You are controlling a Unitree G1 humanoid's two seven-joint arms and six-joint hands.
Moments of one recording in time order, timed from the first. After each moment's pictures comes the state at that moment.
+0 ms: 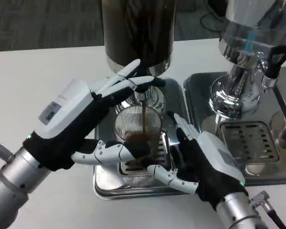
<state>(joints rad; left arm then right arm) -0.11 0.57 -0.09 0.17 0.31 -0.86 -0.12 0.11 -0.16 0.38 -0.14 -0.64 0.13 -0.02</state>
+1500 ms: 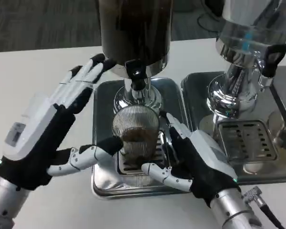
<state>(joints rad) 0.09 0.49 0.07 0.07 0.40 -0.80 0.06 0.06 -0.15 0.40 -0.07 -0.59 0.10 -0.03</state>
